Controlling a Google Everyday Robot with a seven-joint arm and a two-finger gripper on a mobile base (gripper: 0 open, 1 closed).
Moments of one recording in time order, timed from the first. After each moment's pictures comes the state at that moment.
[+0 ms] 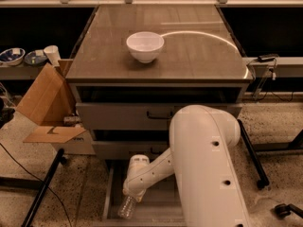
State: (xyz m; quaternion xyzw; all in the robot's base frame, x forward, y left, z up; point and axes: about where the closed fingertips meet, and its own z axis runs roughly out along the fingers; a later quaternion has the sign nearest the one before) arm 0.492 0.082 0.260 -0.97 0.22 -0.01 0.10
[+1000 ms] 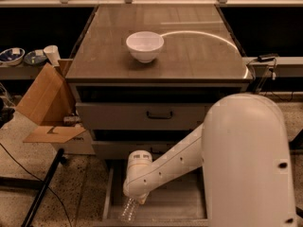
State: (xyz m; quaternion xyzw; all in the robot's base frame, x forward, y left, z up) arm 0.447 0.065 0.376 -0.97 0.22 -0.03 0.08
